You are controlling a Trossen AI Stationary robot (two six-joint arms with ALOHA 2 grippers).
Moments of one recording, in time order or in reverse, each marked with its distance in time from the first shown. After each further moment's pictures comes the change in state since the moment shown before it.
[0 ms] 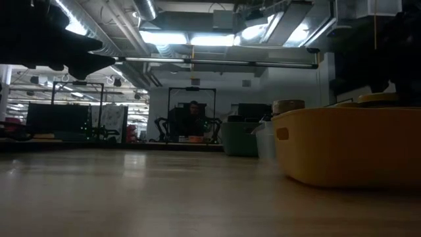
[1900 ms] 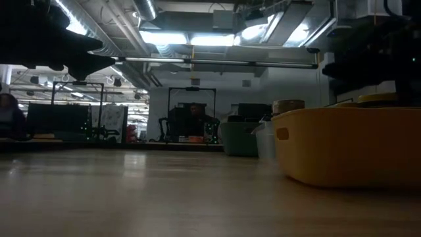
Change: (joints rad) left arm 0.000 0.000 0.000 -0.001 -0.001 -0.022; right arm -0.498 0.027 -0.080 0.261 -0.523 -0.268
